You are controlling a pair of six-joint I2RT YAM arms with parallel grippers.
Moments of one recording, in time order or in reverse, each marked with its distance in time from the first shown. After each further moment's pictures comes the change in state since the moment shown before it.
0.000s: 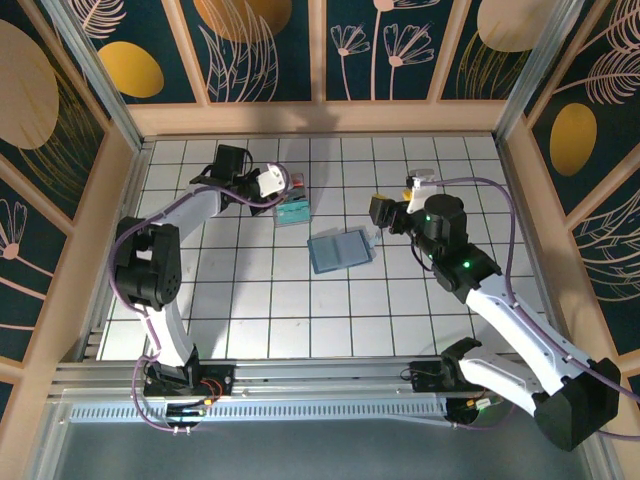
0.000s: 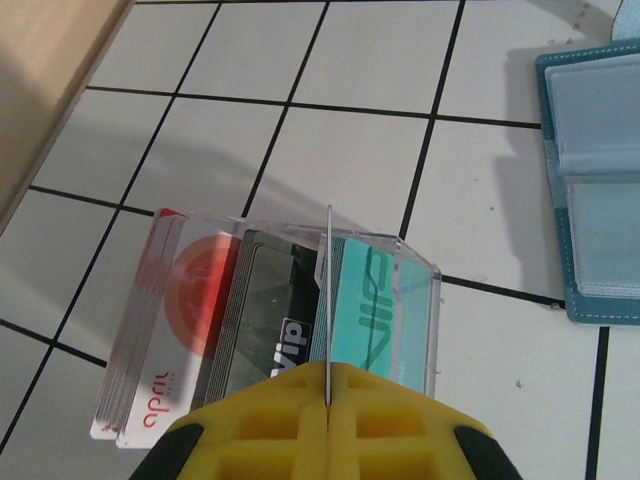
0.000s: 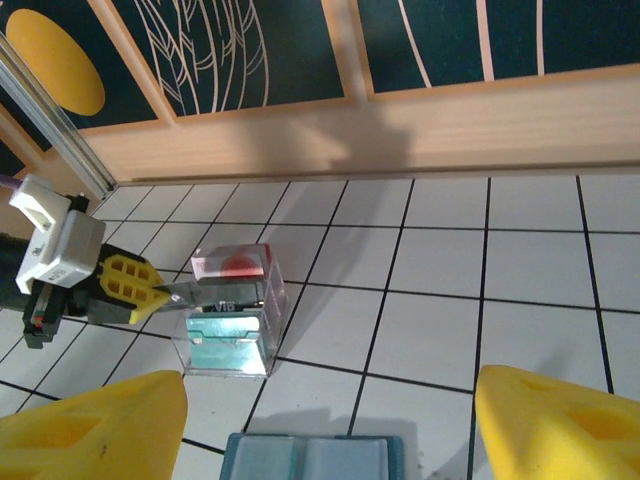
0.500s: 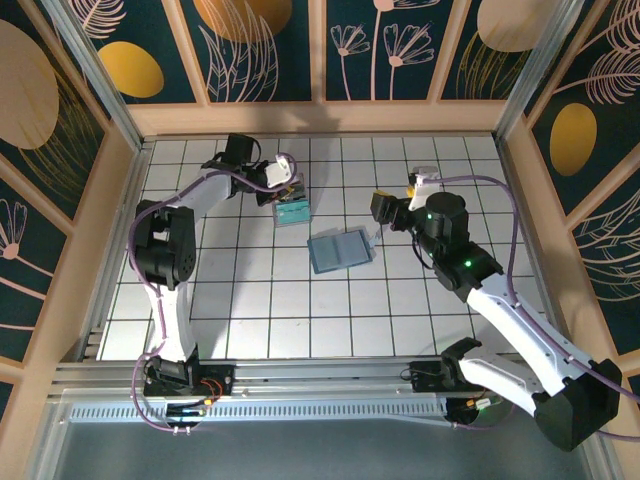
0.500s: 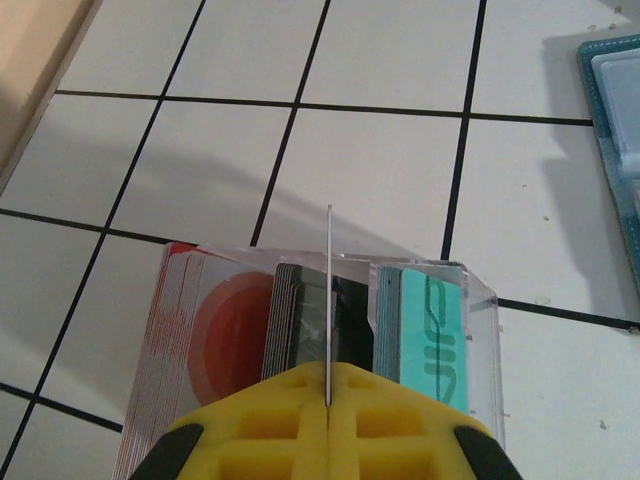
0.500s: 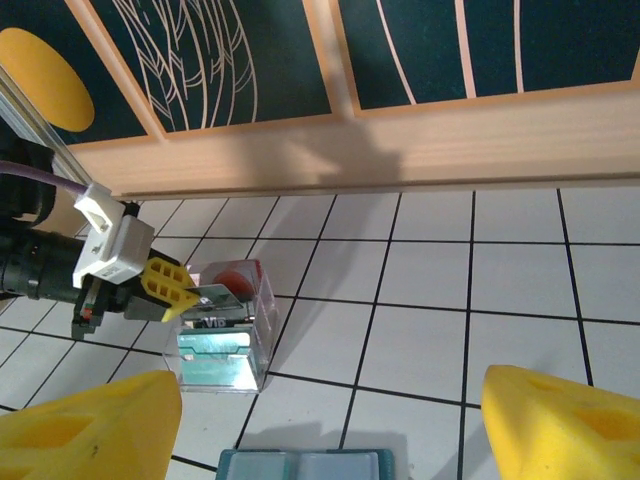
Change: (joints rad) left arm 0.001 0.201 0.246 -0.122 0.035 0.056; right arm 0.000 0.000 0.021 -0.007 0.034 0.000
